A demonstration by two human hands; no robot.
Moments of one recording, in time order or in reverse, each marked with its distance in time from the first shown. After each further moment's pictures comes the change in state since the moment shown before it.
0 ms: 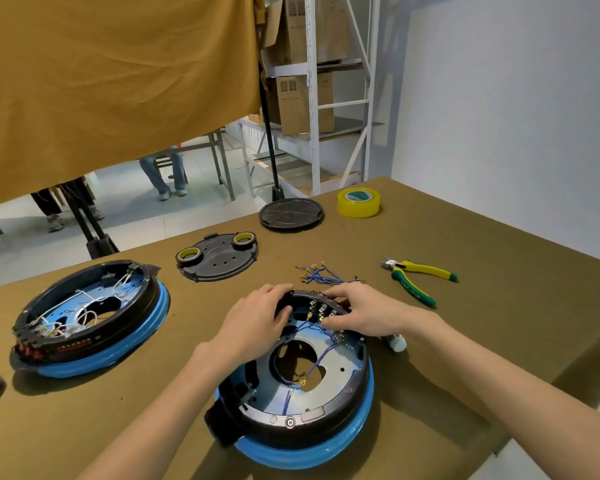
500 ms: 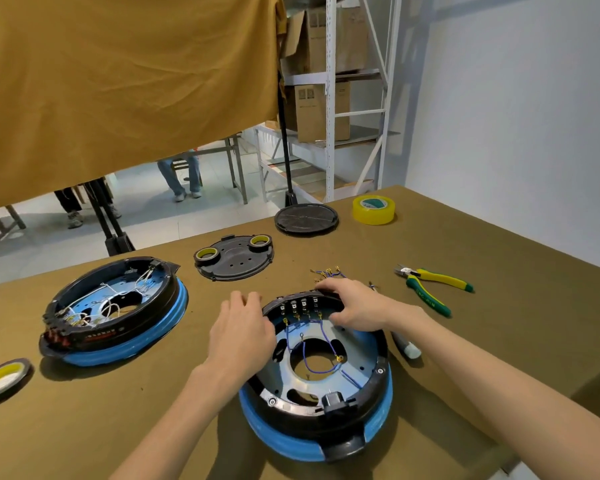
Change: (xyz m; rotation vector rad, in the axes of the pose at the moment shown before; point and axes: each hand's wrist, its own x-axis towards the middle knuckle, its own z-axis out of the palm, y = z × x) left_hand -0.037 -0.015 -0.002 0.052 0.209 -0.311; right_hand 0.032 -0.020 0.008 -0.169 -0.012 0.005
